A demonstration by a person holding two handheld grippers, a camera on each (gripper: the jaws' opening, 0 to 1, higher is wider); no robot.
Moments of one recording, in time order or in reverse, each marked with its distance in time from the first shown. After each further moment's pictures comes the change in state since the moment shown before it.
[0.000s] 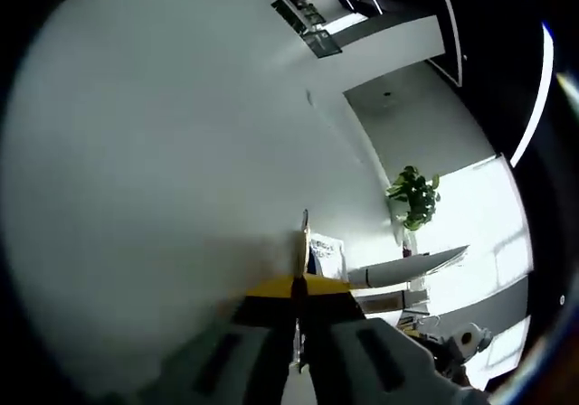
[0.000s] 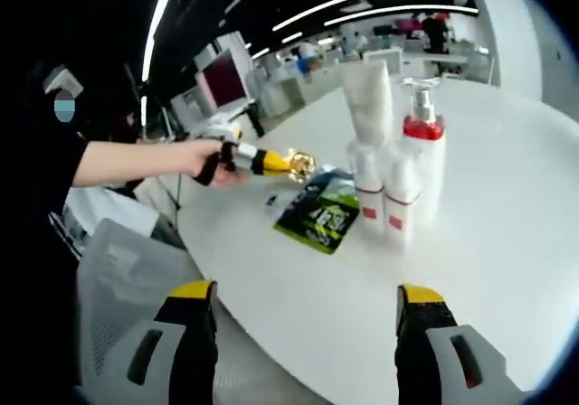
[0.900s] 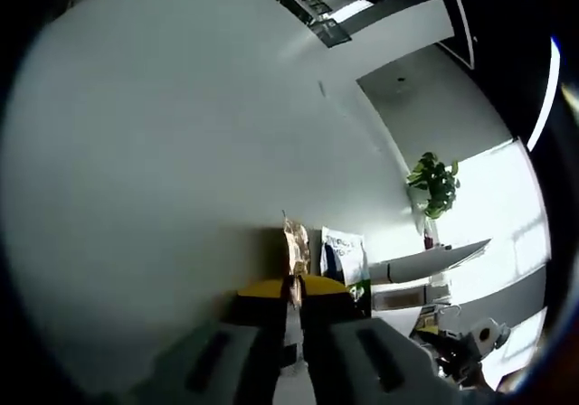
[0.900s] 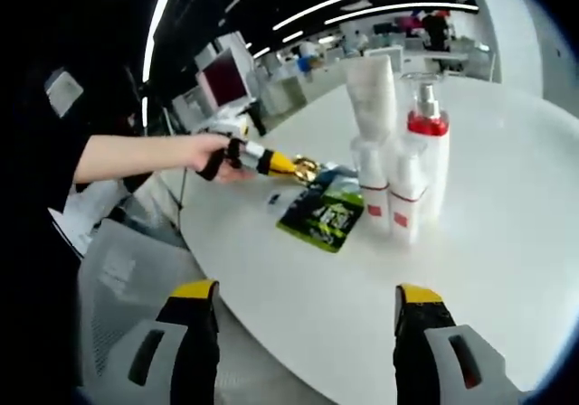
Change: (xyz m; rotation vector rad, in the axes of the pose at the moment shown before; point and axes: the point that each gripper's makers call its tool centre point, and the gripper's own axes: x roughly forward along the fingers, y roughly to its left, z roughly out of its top) left arm 0.004 0.014 0.007 0.067 0.043 0.103; right arm 0.003 0.003 -0.001 0.012 0.003 0.012
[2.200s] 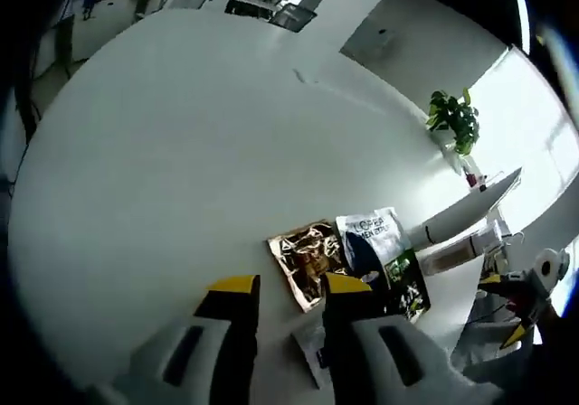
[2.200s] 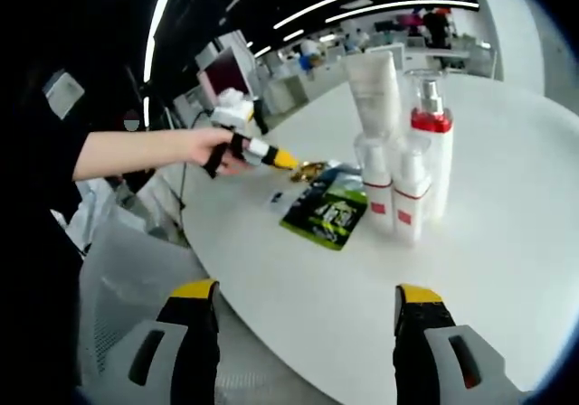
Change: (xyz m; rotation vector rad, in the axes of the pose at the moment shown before) left arm -0.002 0.014 0.018 0.580 0.037 0.271; right arm 0.001 0.003 -0.002 0.001 0.011 0.012
